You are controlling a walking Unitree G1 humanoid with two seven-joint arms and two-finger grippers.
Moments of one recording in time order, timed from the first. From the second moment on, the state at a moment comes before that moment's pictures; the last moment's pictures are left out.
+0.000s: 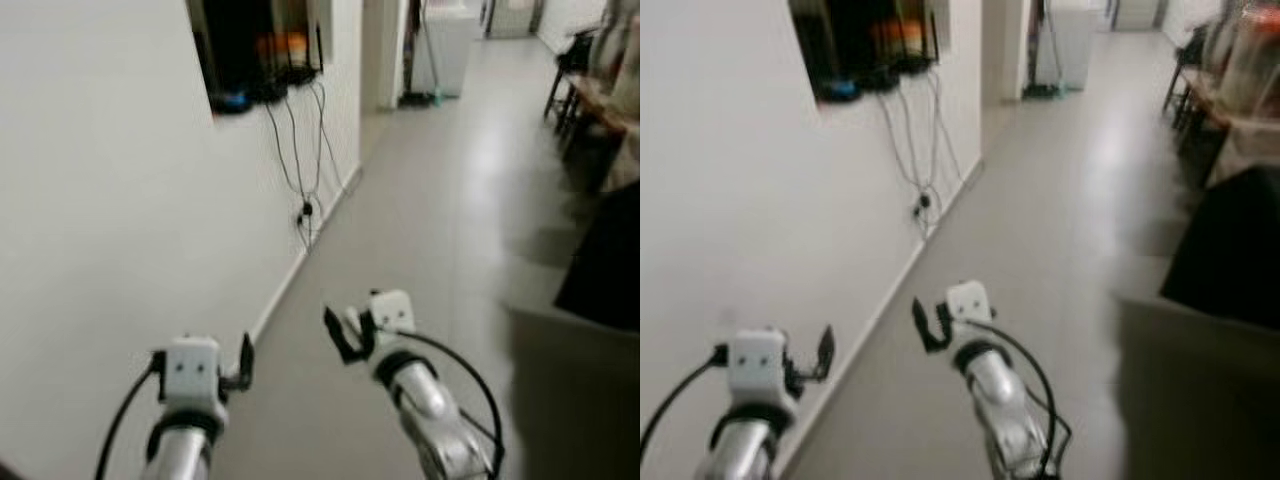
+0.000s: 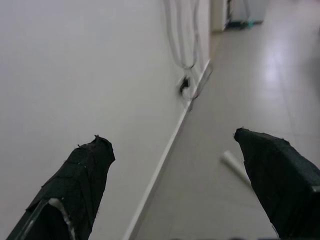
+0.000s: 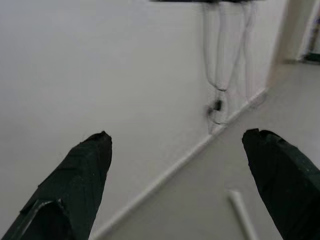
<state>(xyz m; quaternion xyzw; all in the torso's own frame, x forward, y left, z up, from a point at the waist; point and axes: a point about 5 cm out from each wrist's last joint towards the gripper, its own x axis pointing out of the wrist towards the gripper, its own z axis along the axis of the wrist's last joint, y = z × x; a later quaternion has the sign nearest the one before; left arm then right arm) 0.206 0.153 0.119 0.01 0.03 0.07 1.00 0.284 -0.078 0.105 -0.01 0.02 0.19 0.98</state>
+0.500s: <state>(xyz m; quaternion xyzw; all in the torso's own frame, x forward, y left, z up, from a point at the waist) 0.207 0.143 0.119 0.00 0.03 0.04 1.00 0.287 -0.086 0.107 -0.02 0.02 0.16 0.99</state>
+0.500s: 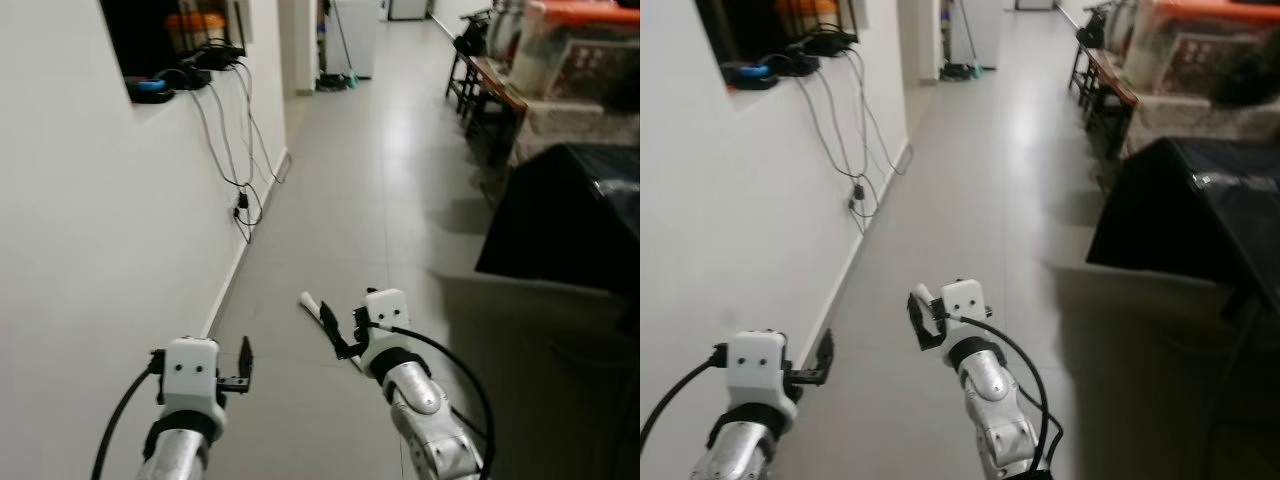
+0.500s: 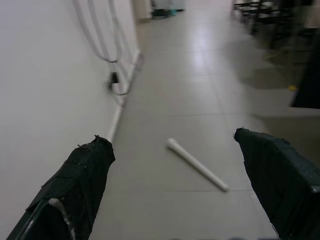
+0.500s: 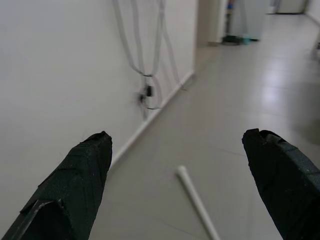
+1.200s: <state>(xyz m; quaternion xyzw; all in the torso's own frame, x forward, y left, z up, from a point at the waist) 0.210 0.156 0.124 0.03 0.02 0.08 1.00 0.285 -0.076 0.107 -0.03 0.01 0.20 0.98</state>
